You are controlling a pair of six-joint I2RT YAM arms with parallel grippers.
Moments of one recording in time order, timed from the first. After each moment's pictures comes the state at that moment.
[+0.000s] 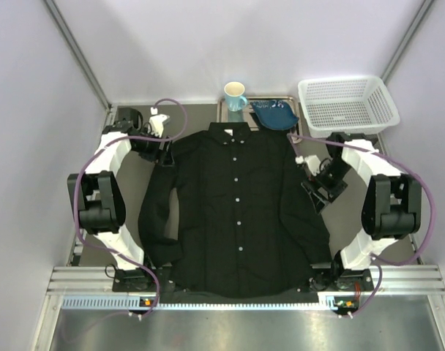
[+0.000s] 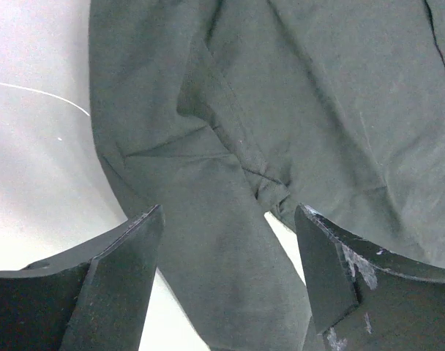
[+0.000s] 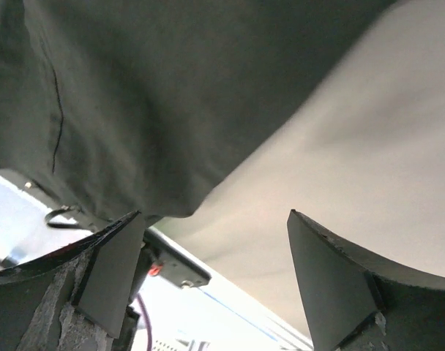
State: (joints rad) left arm 0.07 1.76 1.41 -0.75 0.51 0.44; right arm 0.04 1.66 1.23 -1.23 -0.26 -0.72
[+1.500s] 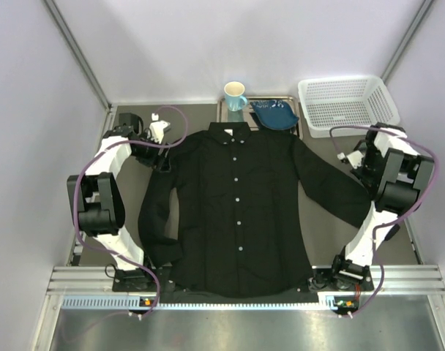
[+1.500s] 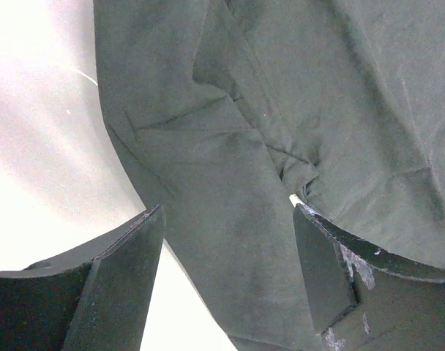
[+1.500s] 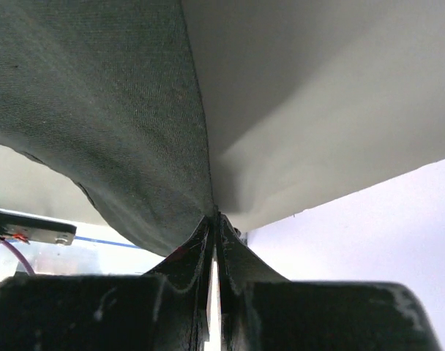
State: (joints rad) left arm 0.07 1.74 1.34 -0.72 0.45 0.50; right arm -0.31 1.97 1.46 -1.24 0.18 -0.84
